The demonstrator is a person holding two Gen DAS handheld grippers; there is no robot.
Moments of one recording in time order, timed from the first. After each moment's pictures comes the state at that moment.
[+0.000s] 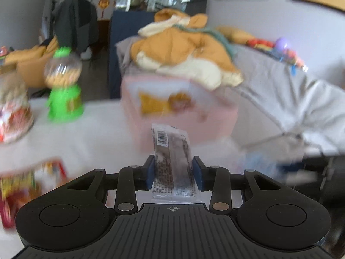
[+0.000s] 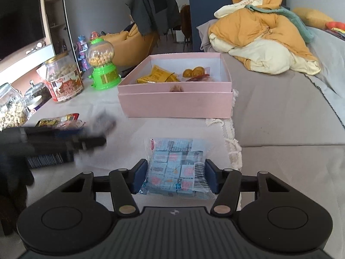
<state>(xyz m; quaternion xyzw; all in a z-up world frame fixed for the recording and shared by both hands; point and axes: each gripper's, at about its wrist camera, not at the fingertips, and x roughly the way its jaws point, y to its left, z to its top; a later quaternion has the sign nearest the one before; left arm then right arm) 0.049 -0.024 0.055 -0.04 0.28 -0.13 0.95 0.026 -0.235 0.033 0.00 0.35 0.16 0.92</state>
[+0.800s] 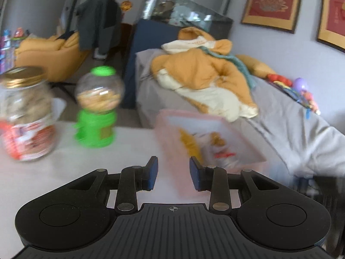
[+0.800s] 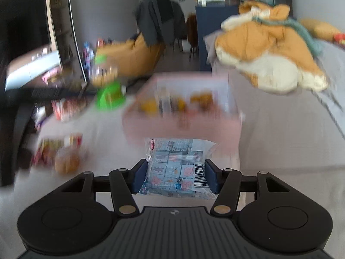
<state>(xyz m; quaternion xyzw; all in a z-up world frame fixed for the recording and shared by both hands) 0.081 0.067 0.077 -0.12 0.26 -0.09 0.95 0.062 -0.222 0.070 0.00 0.31 0.18 0.93</state>
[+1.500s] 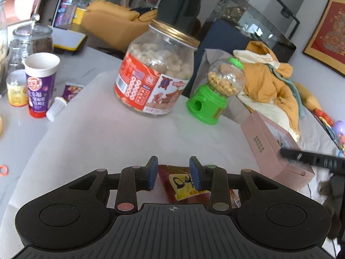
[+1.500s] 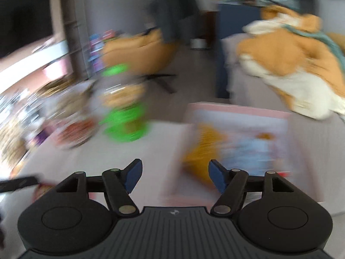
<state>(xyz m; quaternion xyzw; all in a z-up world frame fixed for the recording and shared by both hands) 0.022 0.221 0.021 -0.25 0.28 0.03 0.93 0.153 -0.082 0.073 -0.05 0.34 0.23 0.91</state>
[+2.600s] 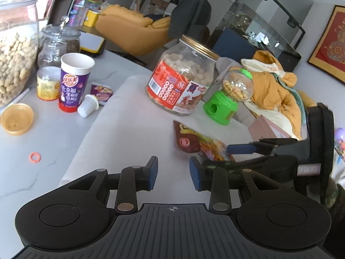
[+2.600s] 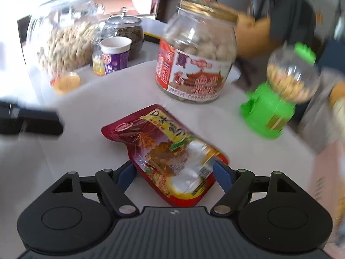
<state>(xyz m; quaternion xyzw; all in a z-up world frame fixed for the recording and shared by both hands) -0.041 0.247 0.024 -0.26 0.27 0.05 0.92 0.131 0.089 0.016 -0.24 0.37 0.39 0.81</state>
